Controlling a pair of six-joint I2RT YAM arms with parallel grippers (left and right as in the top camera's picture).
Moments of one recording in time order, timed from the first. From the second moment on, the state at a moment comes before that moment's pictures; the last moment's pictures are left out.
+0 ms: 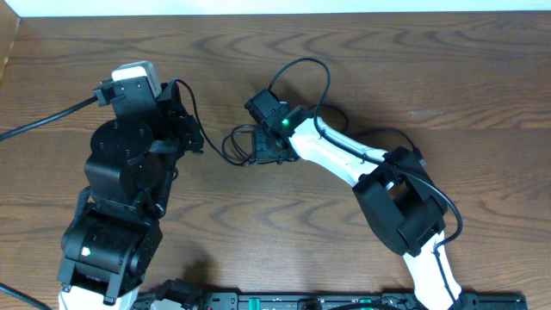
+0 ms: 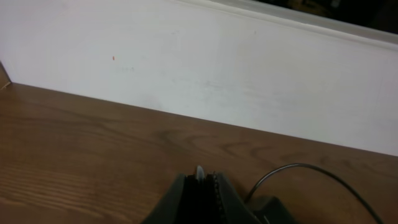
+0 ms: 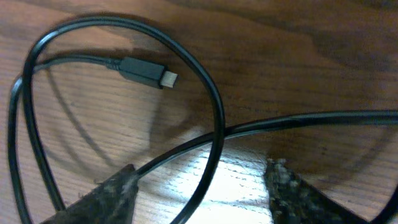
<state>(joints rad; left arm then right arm) -0.30 0.93 1.25 -0.61 -0.27 -0.30 0.74 2.20 1.62 -0.64 -0.03 0.70</state>
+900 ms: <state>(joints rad) -0.30 1.04 1.25 -0.63 -0.27 -0.30 0.67 2.21 1.66 -0.80 -0.03 0.67</state>
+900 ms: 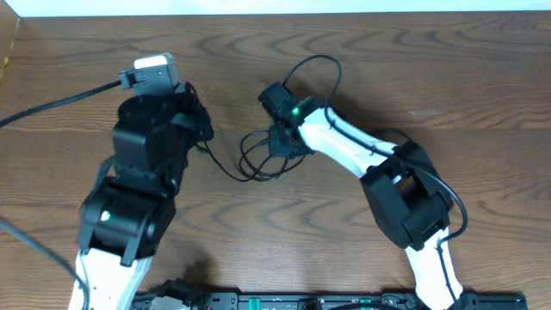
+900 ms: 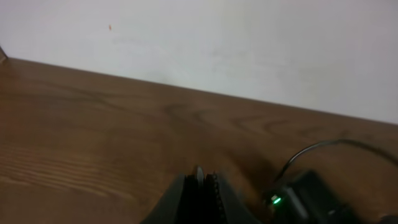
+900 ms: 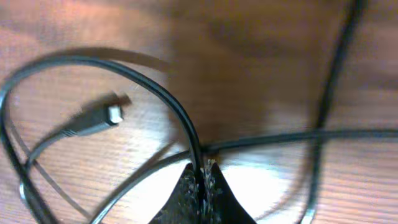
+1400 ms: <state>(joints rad) -0.30 1.25 1.25 -0.63 -0.27 -0.33 0.45 2.03 1.84 -0.93 0.00 0.54</state>
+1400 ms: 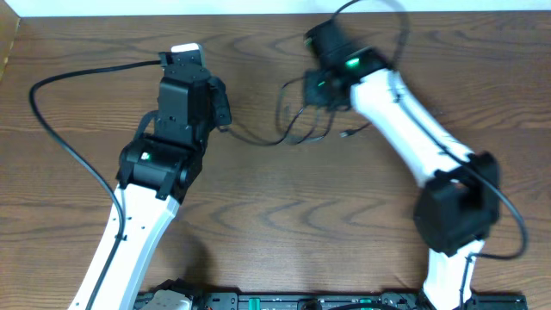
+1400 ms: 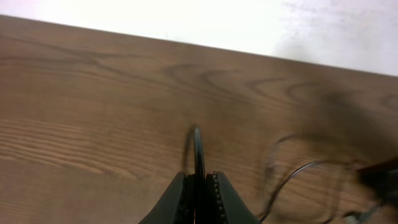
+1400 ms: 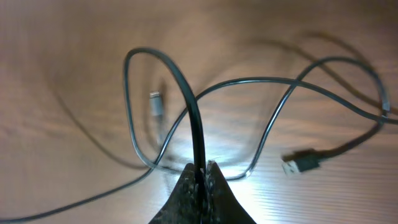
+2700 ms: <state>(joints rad) 0.26 1.27 1.25 -0.55 -0.28 -0.37 -0.37 1.73 1.84 -1.13 0.08 0.35</state>
